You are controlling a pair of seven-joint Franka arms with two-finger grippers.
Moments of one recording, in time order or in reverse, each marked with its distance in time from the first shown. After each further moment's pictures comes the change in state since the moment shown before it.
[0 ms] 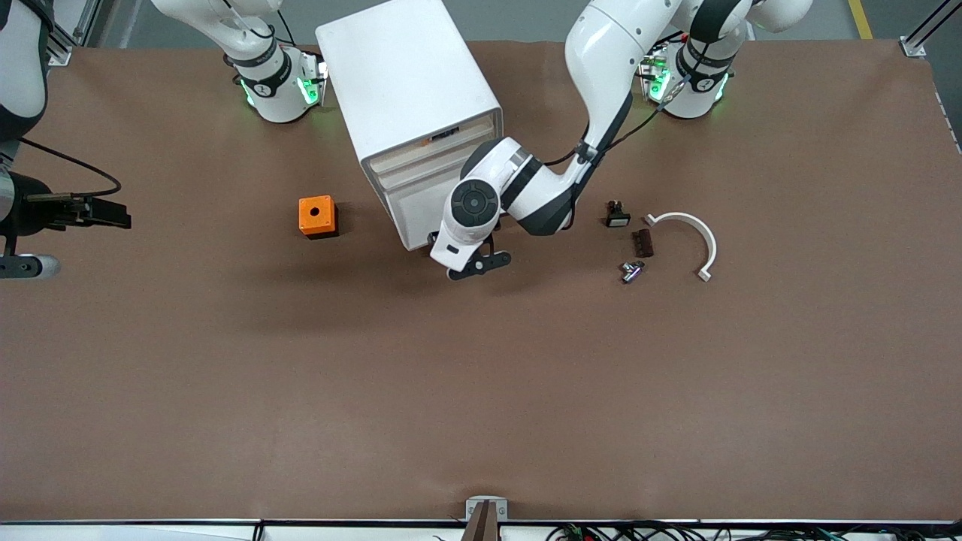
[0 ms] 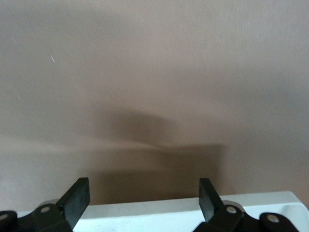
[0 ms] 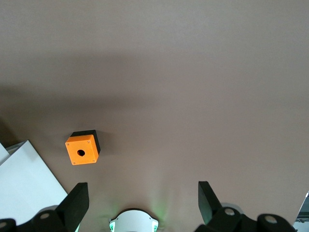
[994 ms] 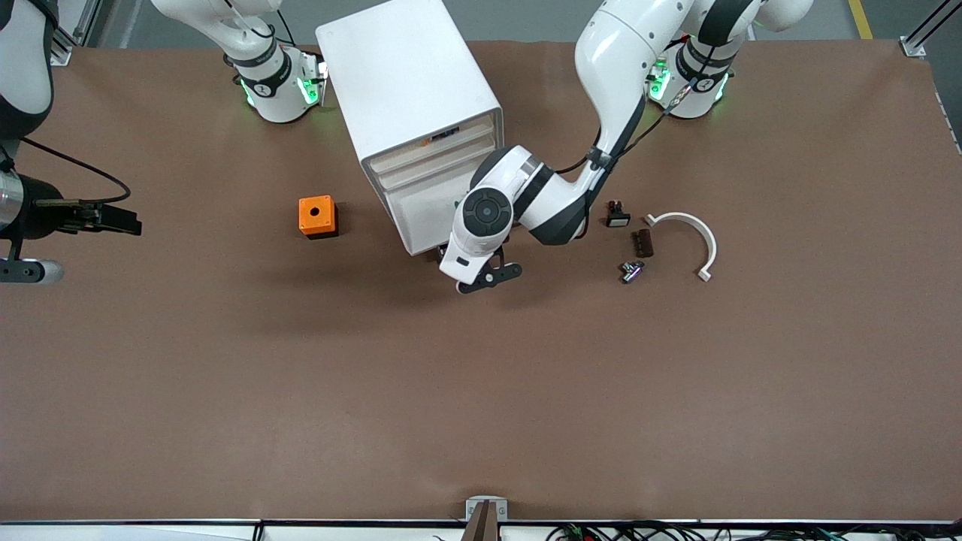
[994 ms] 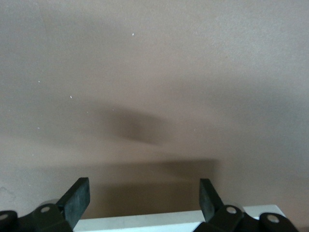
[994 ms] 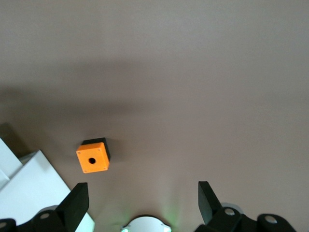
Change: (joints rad) left arm 0.050 0.000 0.001 0.029 0.066 0.000 0.000; right arm 0.015 0.000 -0.001 -0.002 0.019 0.024 0.040
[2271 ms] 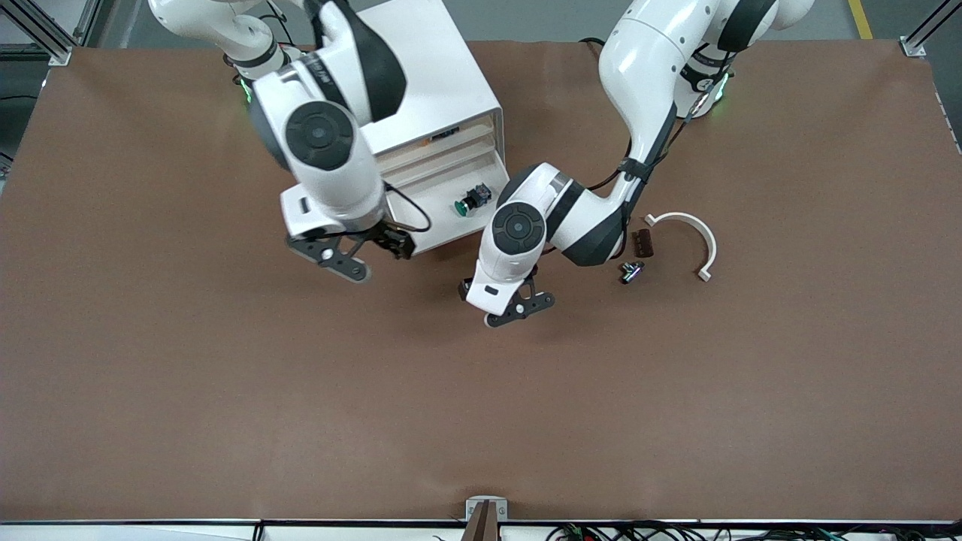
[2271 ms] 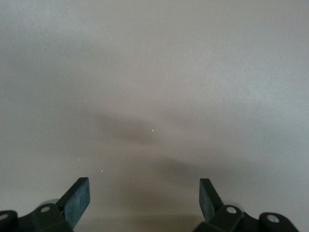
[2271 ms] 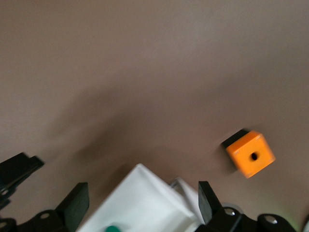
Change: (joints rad) left arm 0.077 0.001 0.029 0.071 0.119 0.001 0.003; right arm 0.546 0.125 0.003 -0.088 0.041 0.325 0.967
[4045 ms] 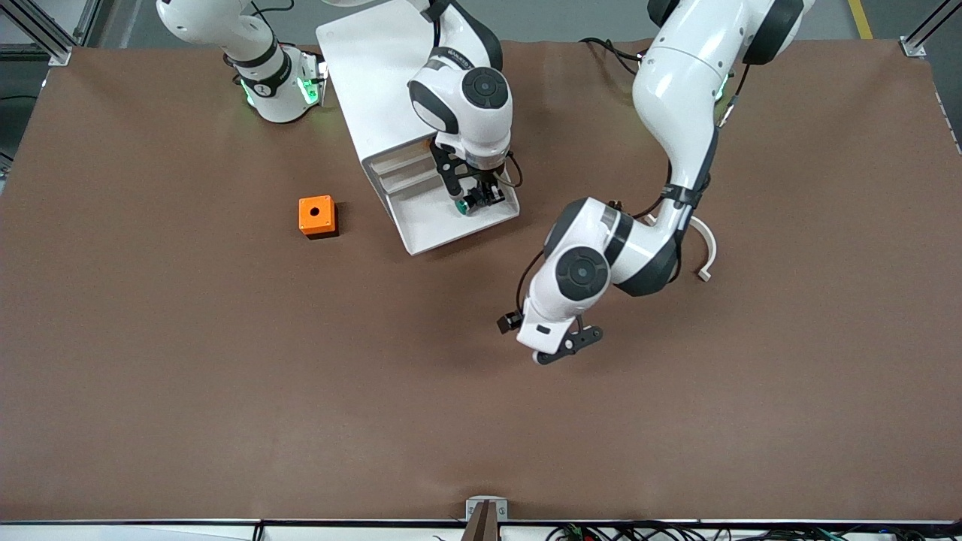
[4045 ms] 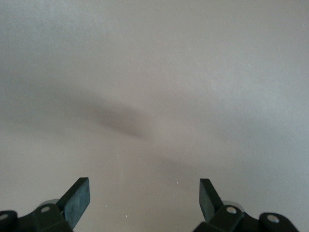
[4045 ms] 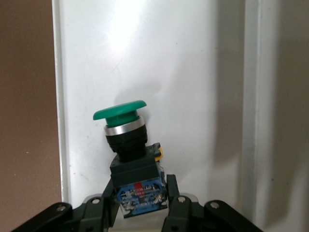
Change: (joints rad) left arm 0.113 0.020 0.000 0.029 -0.005 -0.001 0.062; right arm 0.432 0.095 0.037 -0.382 0.073 0.573 1.200
